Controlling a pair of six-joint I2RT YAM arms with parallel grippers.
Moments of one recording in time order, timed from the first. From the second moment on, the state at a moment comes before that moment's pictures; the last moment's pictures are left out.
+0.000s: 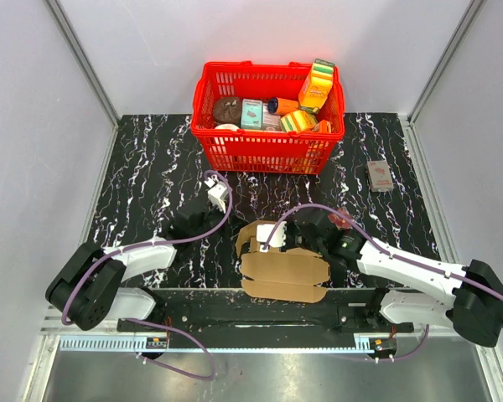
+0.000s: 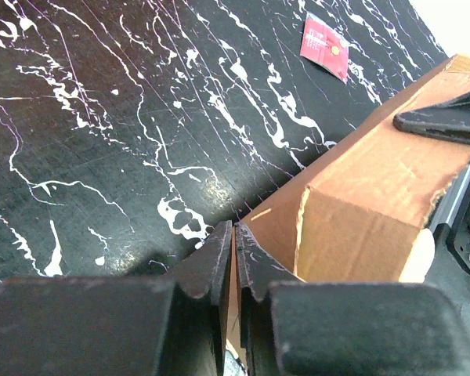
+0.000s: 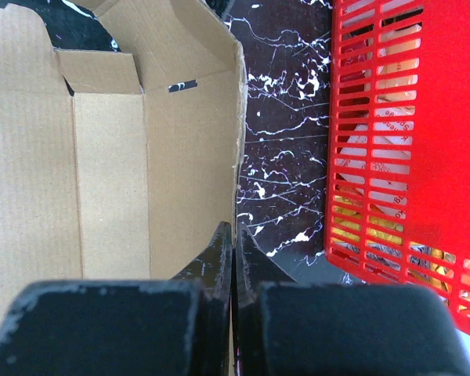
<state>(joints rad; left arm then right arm) -0.57 1.31 0.41 0.55 0.39 -0.37 0.94 1.13 0.69 -0.16 0.07 -0.86</state>
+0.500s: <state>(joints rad) -0.59 1.33 0.39 0.58 0.38 -0.38 0.95 1.14 0.61 0.03 0.15 -0.89</state>
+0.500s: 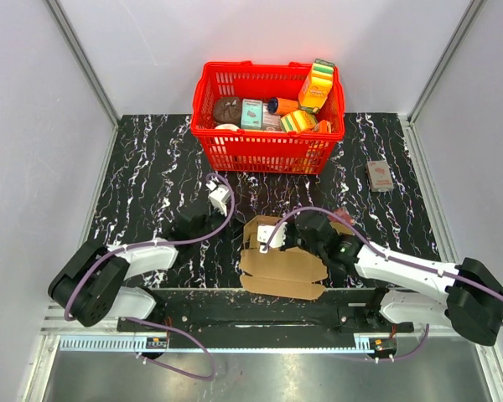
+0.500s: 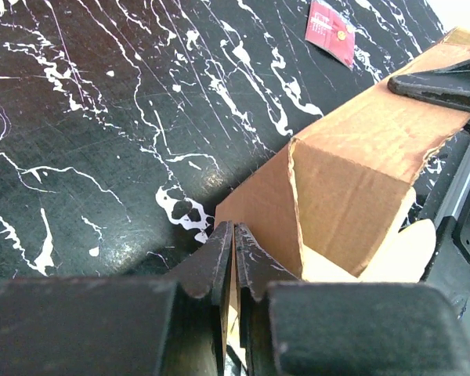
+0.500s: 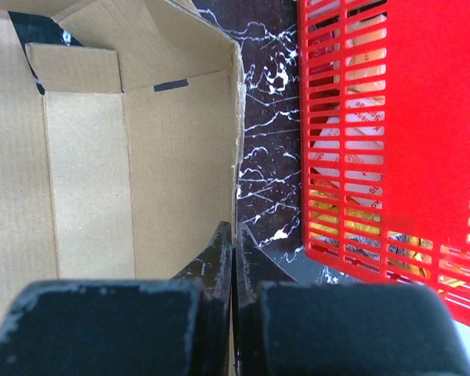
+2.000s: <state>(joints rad) -0.67 1.42 0.39 0.62 0.32 -0.34 1.07 1.30 0.36 0.62 0.46 -1.06</state>
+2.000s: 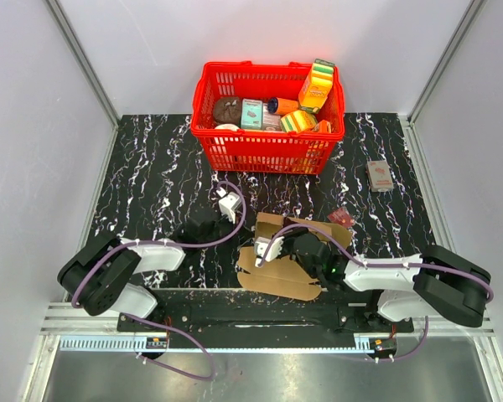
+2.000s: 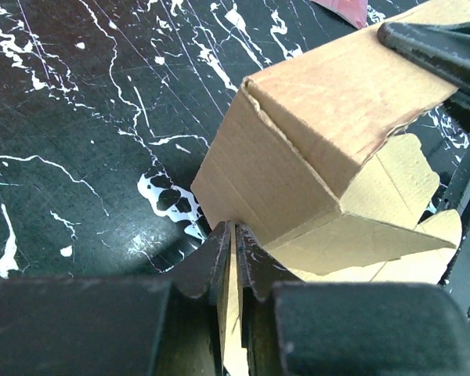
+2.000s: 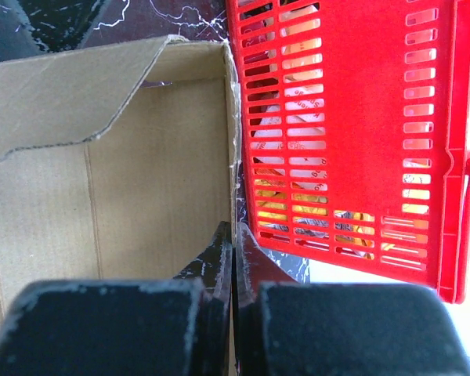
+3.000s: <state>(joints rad) -0.69 1.40 0.23 0.95 0.28 -0.23 1.08 1.23 0.36 0.52 0.42 -0.95</state>
